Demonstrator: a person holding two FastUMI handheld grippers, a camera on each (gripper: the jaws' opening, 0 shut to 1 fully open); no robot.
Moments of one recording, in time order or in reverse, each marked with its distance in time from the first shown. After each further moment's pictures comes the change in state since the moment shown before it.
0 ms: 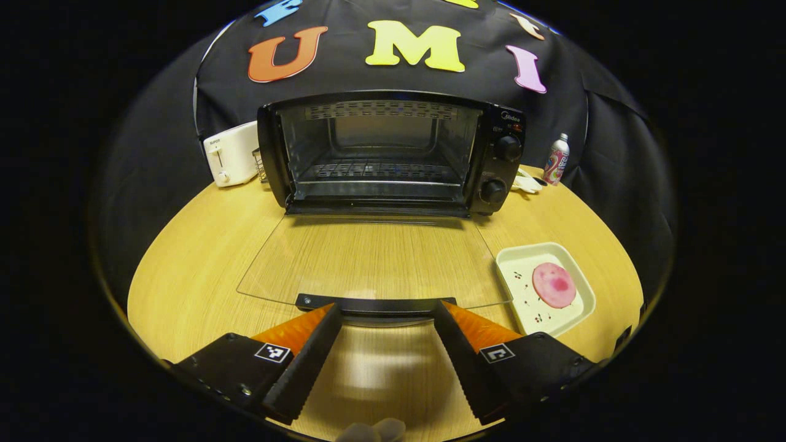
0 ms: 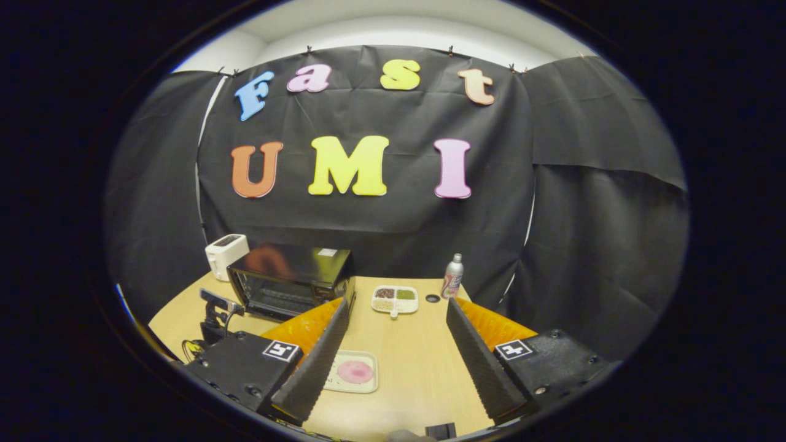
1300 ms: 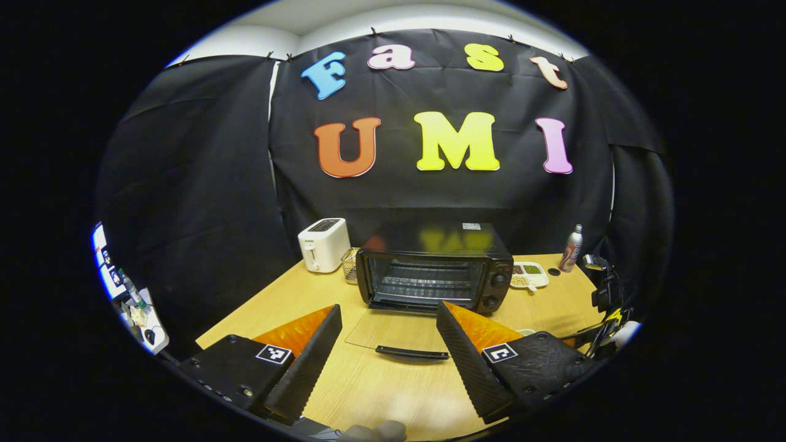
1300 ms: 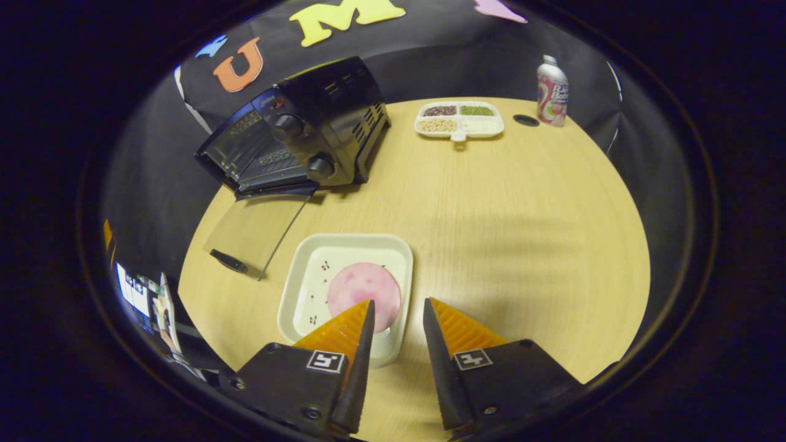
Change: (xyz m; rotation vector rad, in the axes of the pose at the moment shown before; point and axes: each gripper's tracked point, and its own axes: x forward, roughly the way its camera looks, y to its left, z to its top) left arm -0.204 0.019 0.139 -0.077 -0.359 0.329; right arm 0.177 0.046 -0.277 0.134 0.810 0.383
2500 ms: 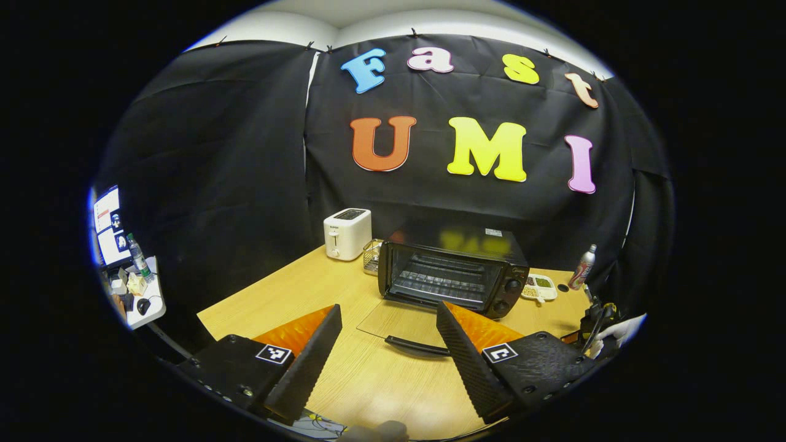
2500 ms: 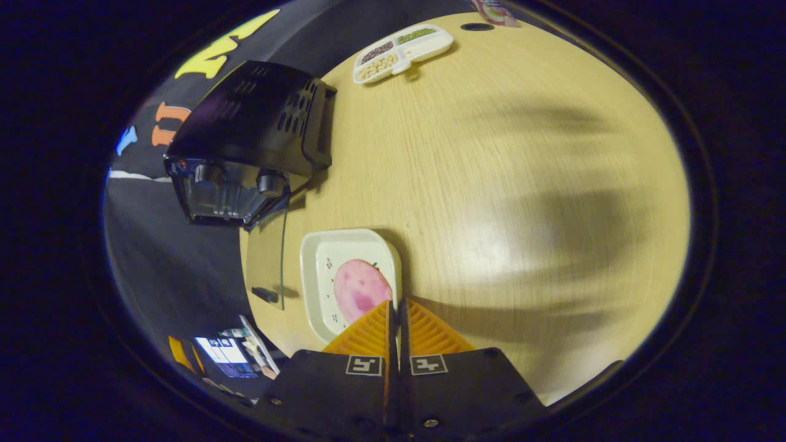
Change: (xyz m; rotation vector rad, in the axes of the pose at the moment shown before) left arm -0.008 0.023 -0.014 -0.134 0.007 0.043; right arm 0.010 0.004 0.005 0.450 0.213 0.251
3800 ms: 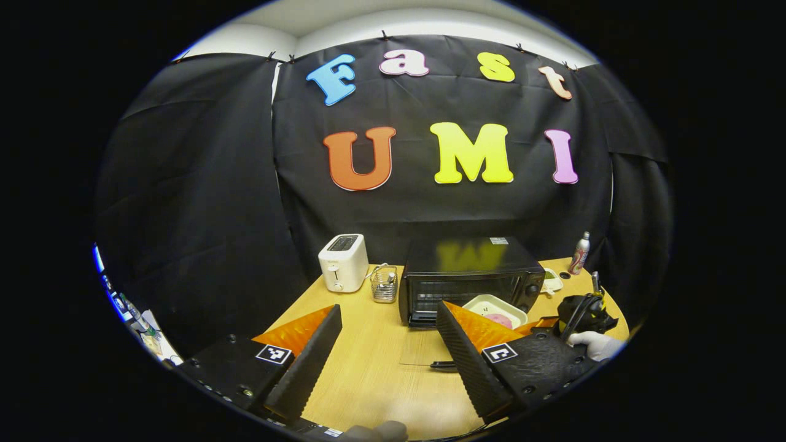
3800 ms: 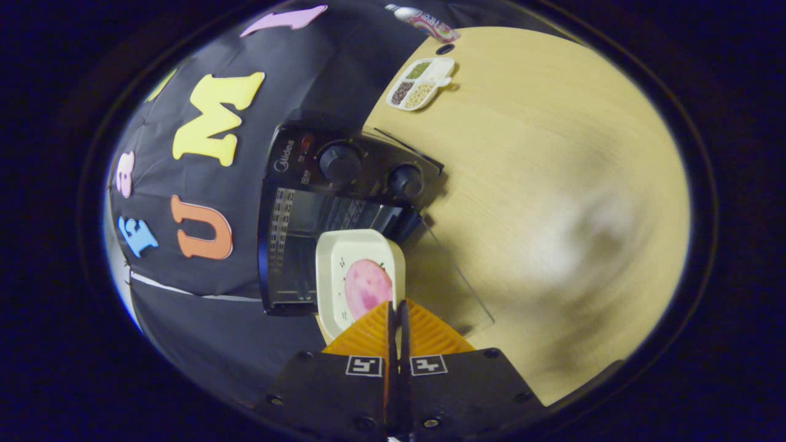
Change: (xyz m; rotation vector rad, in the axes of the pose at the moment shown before) left arm 0.042 0.075 0.068 0.160 -0.029 -0.122; right arm 0.060 0.208 -0.015 0.414 -0.457 0.212
